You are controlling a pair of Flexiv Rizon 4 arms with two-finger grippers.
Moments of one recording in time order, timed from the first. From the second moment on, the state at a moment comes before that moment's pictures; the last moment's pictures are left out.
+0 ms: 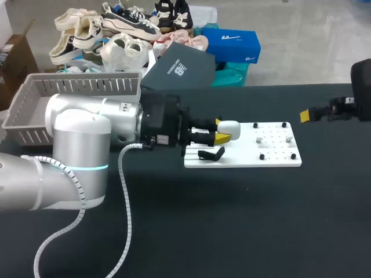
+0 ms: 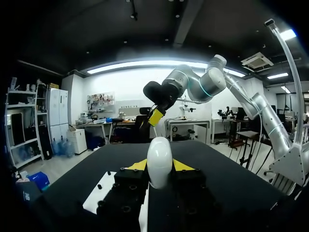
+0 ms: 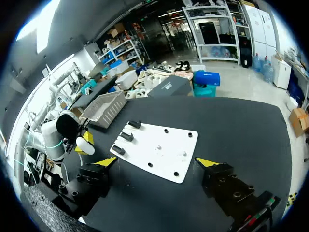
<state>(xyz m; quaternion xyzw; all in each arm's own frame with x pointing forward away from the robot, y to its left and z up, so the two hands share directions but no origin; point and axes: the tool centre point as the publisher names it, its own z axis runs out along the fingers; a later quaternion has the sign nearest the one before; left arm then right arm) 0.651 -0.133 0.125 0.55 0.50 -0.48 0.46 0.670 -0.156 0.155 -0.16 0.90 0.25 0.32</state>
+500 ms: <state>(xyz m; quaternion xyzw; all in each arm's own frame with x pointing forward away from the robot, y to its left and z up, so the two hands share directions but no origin) 0.667 -0.150 0.110 0.56 0.51 -0.48 0.44 0.613 -0.109 0.173 -0.25 0.88 0.27 0.30</state>
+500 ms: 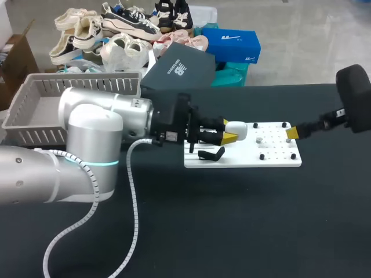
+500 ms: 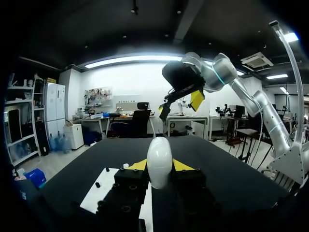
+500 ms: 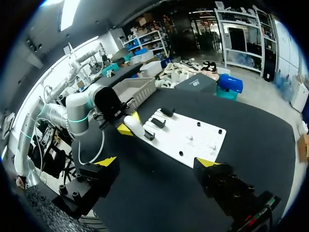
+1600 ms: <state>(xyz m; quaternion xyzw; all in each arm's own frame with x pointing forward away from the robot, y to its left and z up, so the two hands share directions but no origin) 0.668 -0.152 0.107 0.56 0.51 -0.48 0.44 0.621 -0.034 0.140 -0.26 0.90 0.26 0.24</state>
